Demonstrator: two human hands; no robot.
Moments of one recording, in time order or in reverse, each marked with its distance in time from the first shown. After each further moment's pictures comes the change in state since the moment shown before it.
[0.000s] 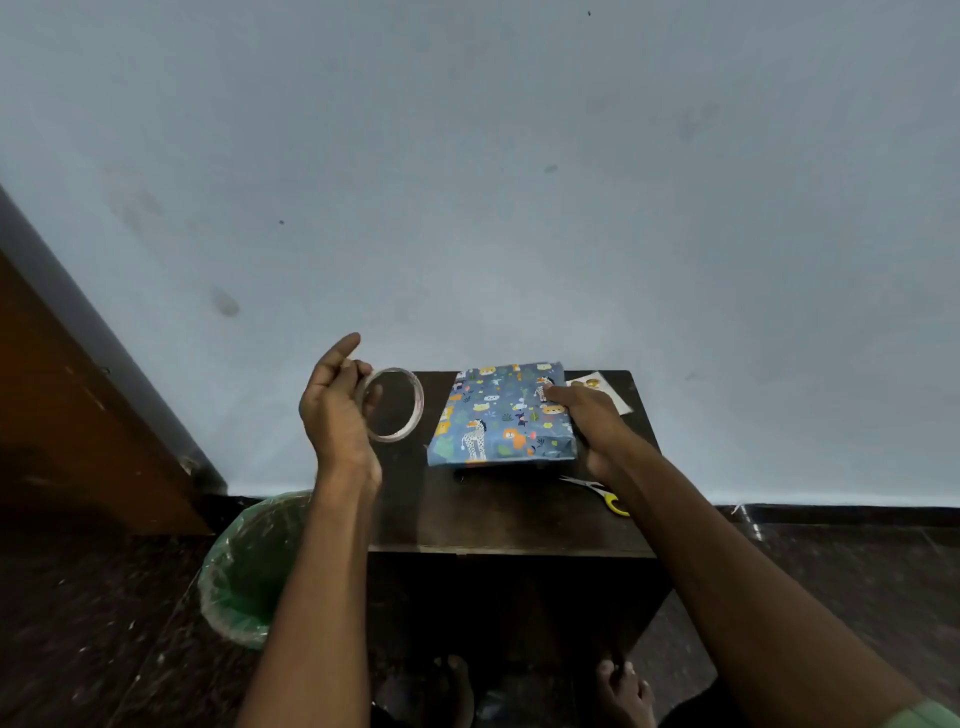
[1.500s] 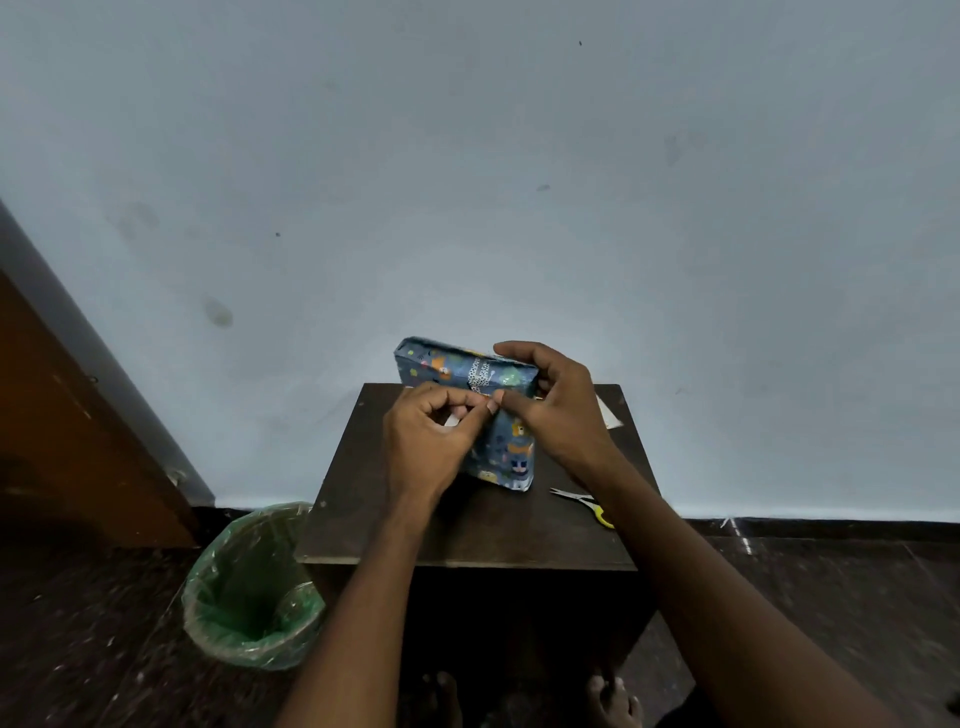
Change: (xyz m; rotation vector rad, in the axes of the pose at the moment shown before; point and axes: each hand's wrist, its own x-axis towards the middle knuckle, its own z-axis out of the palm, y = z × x) left_hand -0.036 -0.042 0.040 0.596 -0.336 0.543; right_hand -0.040 -0.025 0.028 -0.421 -0.134 -0.774
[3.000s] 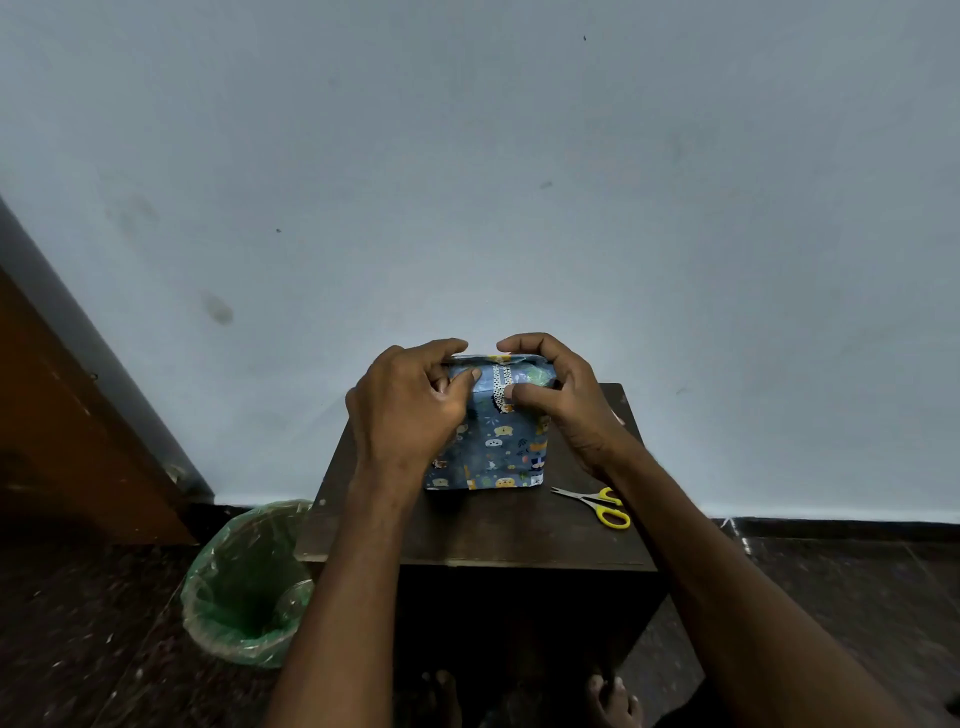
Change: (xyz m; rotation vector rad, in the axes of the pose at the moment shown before) left_hand 0.027 0.047 -0.029 0.462 0.003 0.046; right_hand 0.005 -0.004 -0.016 0.253 -0.159 0.086
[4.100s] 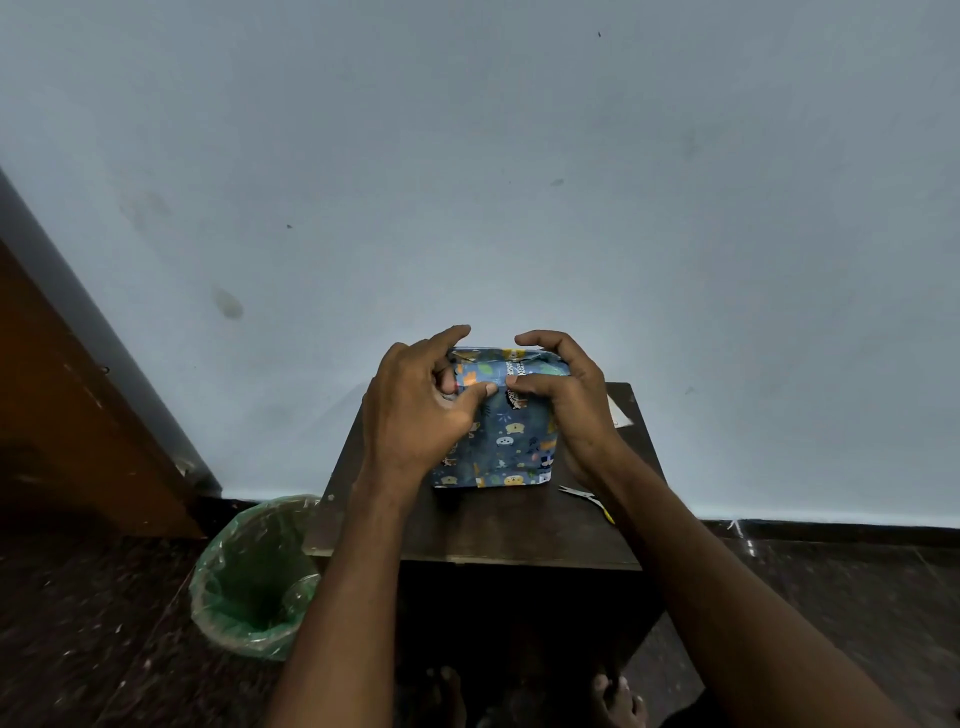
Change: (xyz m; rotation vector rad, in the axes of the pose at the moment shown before) left_hand -0.003 -0.012 -0.001 -0.104 -0.049 0.096; right_hand -0.001 -0.001 0.023 0.222 0.229 0.121
